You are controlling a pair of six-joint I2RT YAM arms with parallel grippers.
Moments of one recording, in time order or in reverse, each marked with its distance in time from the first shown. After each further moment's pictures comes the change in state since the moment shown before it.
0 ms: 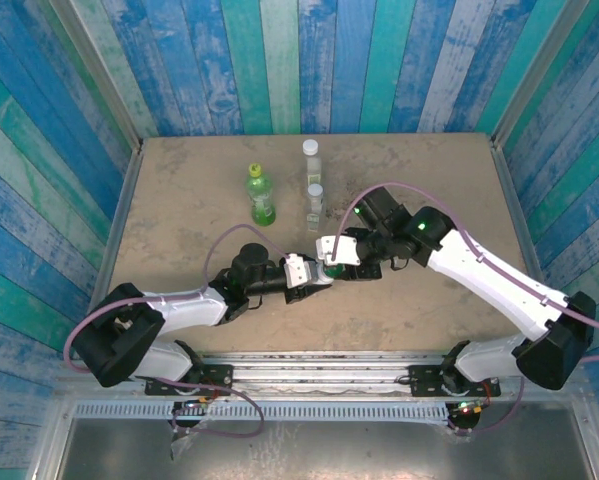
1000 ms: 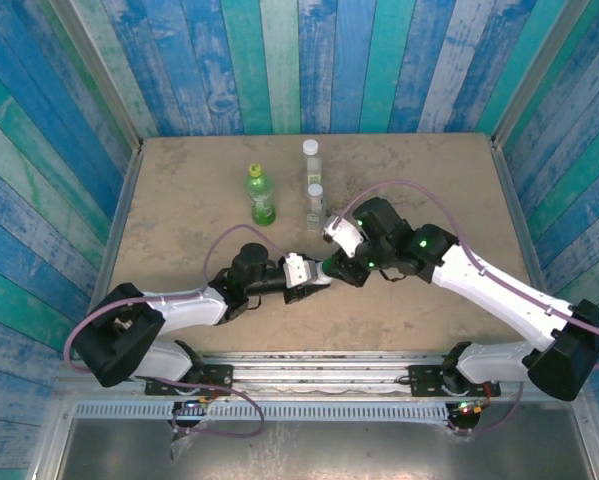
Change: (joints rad) left arm 0.006 0.000 0.000 -0.023 -0.011 -0.007; right arm 0.022 -0.074 -0.159 0.228 0.072 0.910
